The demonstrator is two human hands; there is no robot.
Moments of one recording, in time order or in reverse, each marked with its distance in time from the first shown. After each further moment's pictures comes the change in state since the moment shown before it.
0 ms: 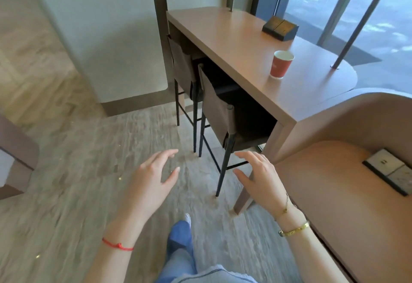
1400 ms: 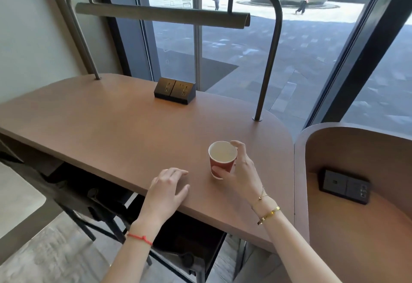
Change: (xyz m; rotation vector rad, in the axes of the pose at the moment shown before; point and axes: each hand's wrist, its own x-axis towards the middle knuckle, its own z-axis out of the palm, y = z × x) left_hand 0.512 0.065 0.217 -0.002 -0.431 0.628; right_hand 0.365 0.175 -0.067 0.244 0.633 0.534
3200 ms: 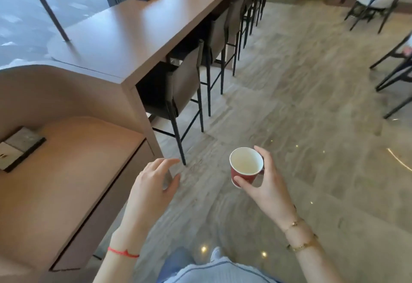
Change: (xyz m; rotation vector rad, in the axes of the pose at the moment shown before) left_hand -0.375 0.415 0.118 -0.363 -0.784 1.280; right_hand -0.724 -0.034 -0.209 -0.321 1.289 0.982
